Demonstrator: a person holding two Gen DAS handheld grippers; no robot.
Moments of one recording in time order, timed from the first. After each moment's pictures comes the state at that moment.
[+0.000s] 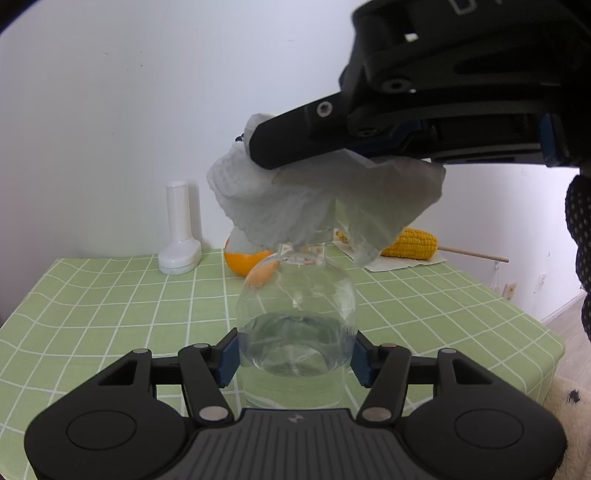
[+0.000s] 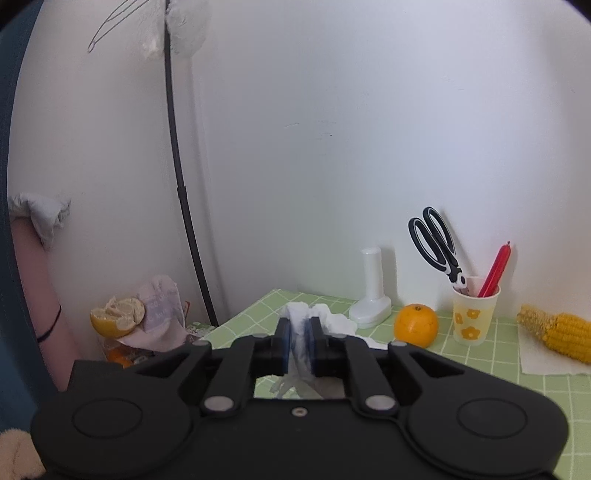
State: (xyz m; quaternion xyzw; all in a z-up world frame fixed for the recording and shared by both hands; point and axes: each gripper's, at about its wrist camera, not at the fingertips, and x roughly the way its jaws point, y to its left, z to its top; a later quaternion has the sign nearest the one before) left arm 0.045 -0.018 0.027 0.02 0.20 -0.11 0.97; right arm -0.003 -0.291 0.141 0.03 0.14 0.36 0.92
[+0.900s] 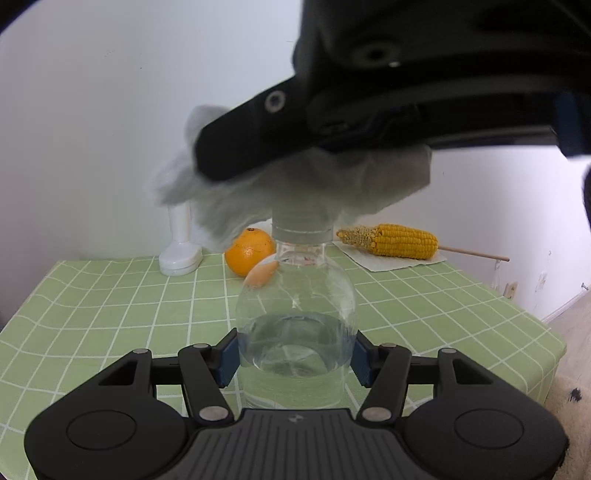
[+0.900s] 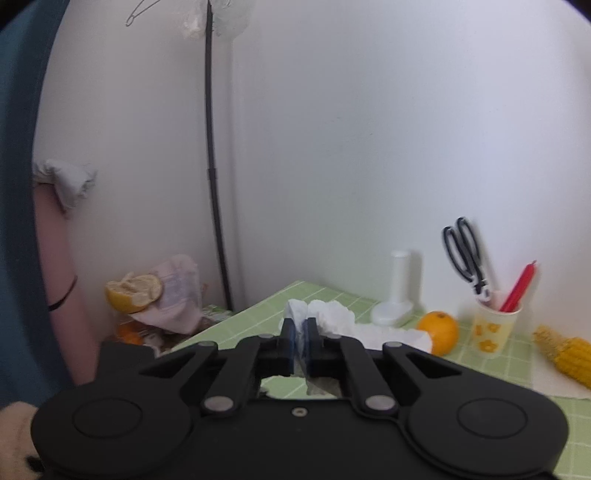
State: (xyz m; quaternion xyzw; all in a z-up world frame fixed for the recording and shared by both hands) left arm 0.028 -0.020 0.032 0.02 0.20 -0.11 0.97; right arm -0.015 -0.276 0.144 0.00 0.15 0.41 0.90
